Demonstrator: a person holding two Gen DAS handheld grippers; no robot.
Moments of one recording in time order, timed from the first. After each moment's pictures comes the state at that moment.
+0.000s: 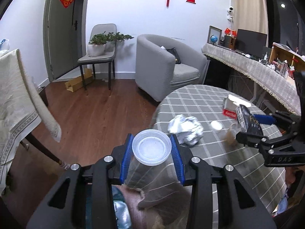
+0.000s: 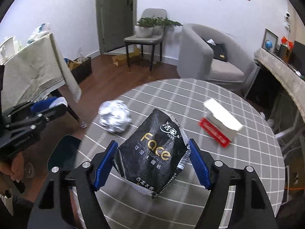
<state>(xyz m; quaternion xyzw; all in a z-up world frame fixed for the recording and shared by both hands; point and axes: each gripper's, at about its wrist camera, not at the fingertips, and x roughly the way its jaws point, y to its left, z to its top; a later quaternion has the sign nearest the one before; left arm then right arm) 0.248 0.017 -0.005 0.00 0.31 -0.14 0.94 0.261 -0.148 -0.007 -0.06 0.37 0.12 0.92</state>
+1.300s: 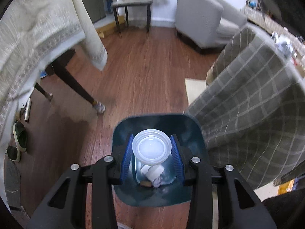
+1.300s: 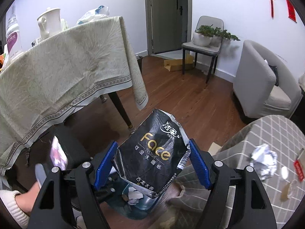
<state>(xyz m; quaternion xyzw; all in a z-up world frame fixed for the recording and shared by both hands) 0.235 0.178 -0.149 0.02 0.49 -0.05 0.87 0.268 0.080 -0.019 -0.08 0.36 0.26 0.89</state>
